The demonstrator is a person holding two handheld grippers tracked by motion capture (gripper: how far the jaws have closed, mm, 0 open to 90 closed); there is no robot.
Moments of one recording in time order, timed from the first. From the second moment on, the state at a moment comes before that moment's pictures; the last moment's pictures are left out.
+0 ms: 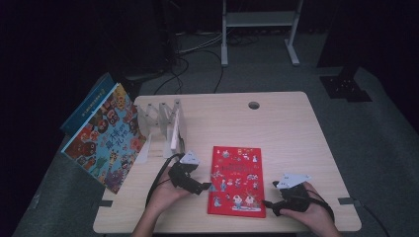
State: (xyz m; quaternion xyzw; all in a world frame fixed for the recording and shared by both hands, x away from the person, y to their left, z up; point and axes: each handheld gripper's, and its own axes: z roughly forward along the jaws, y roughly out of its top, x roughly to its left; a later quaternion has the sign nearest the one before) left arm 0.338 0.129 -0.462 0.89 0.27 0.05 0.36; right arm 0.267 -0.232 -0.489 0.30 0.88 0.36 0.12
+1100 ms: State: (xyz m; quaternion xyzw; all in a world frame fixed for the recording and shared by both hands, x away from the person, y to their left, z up) left arm 0.358 0.119 -0.475 0.90 0.28 0.04 0.34; right arm 0.253 -0.123 -0.498 0.28 0.88 0.36 0.15
